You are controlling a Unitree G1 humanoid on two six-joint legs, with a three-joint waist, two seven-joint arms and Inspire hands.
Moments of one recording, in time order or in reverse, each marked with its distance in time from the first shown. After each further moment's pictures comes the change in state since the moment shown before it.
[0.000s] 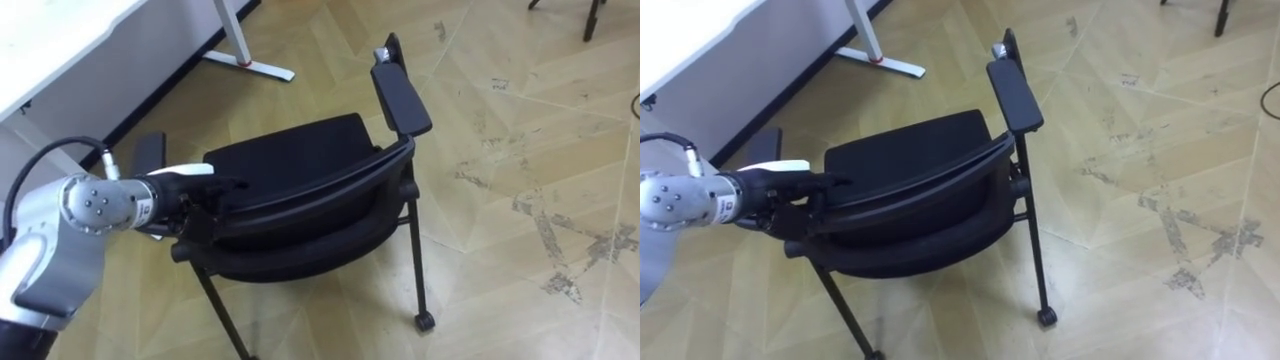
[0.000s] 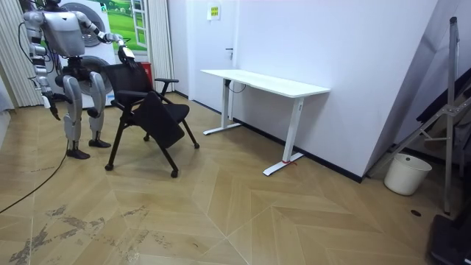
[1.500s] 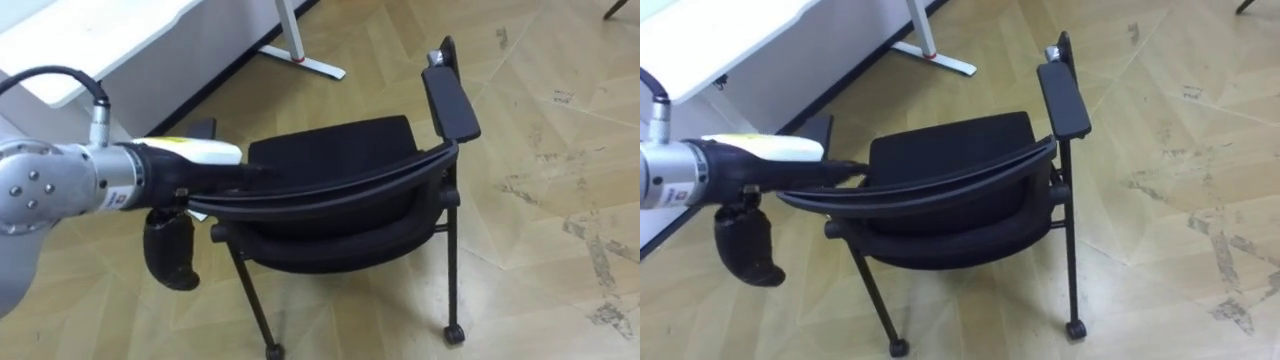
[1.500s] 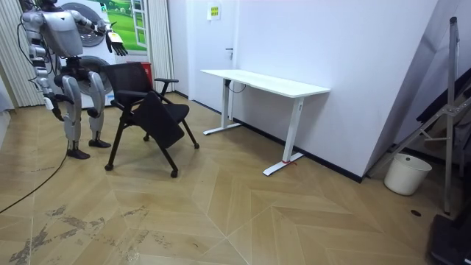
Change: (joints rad) left arm -0.019 0.231 0.109 -0.399 -0.050 -0.080 -0.218; right arm 0.075 -0.024 -0.058 0.011 0.005 -0.048 0.029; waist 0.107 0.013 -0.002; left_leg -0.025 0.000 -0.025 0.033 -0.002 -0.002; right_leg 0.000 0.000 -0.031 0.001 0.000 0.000
